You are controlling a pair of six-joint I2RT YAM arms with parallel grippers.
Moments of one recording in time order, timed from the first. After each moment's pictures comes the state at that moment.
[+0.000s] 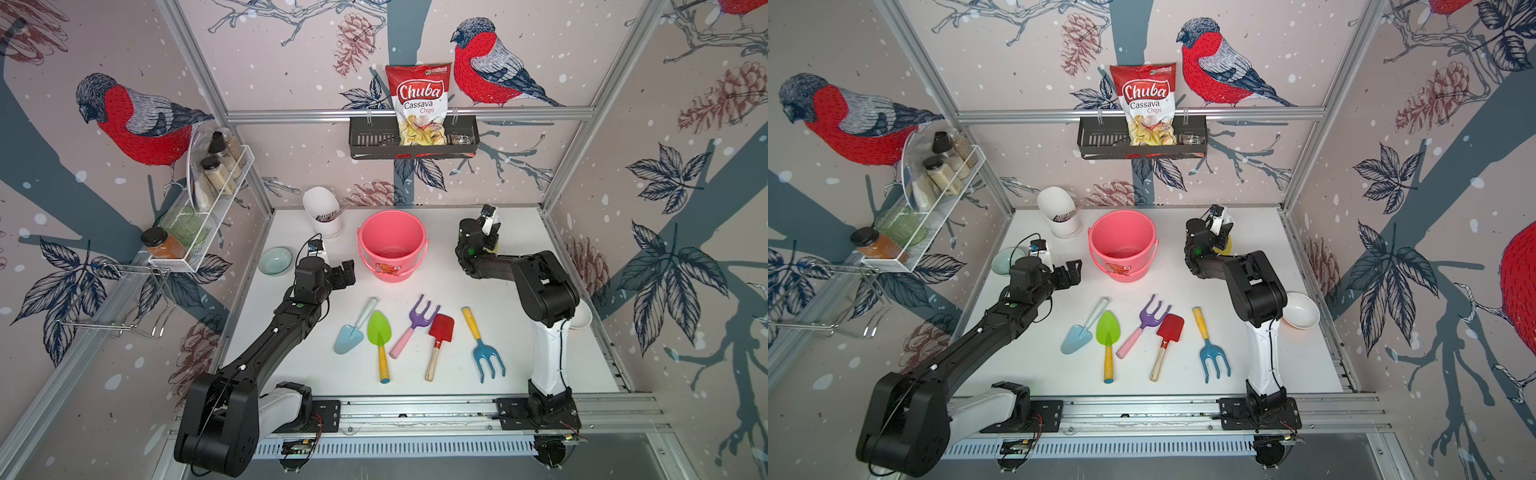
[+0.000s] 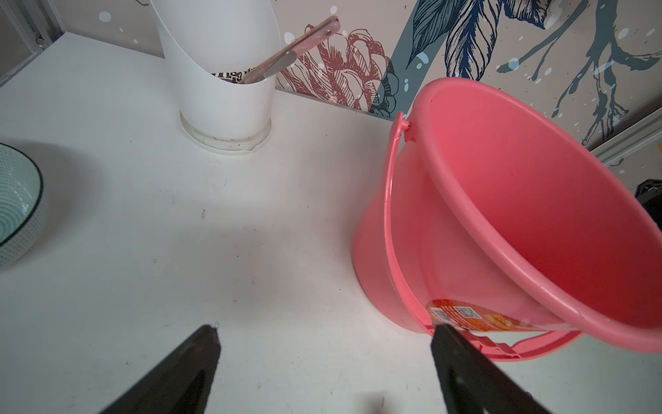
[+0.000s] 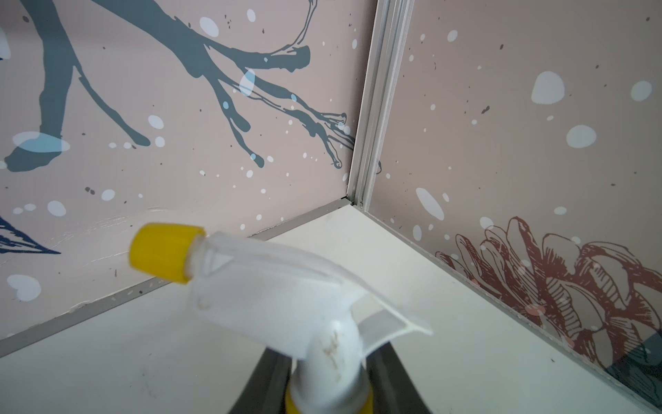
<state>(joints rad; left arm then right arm) -0.21 1.16 0.59 0.10 0.03 -0.34 0.41 2.14 1.25 0.73 1.08 0.01</state>
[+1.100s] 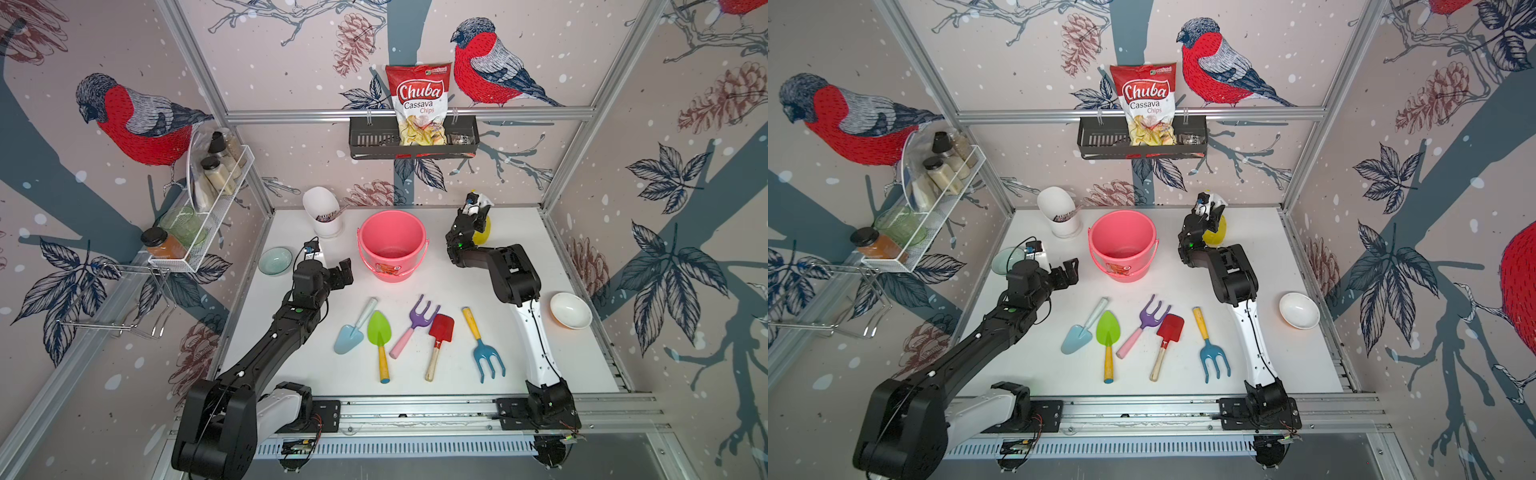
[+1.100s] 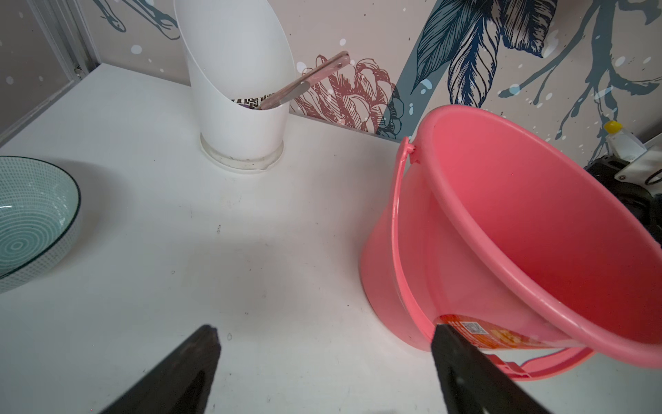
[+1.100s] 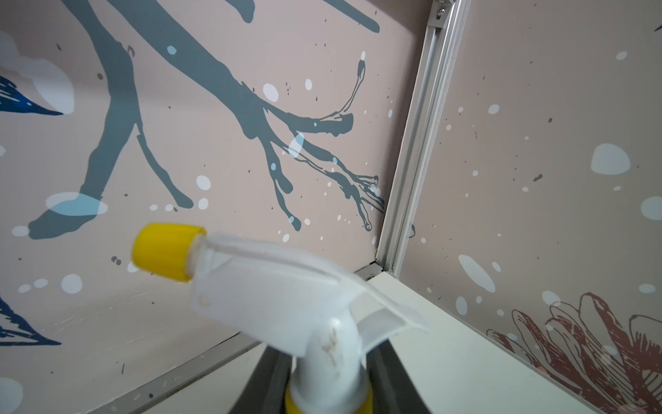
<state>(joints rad) -0.21 1.12 0.55 0.16 -0.03 -0.34 0.38 2.54 1.68 1.12 1.03 -0.38</state>
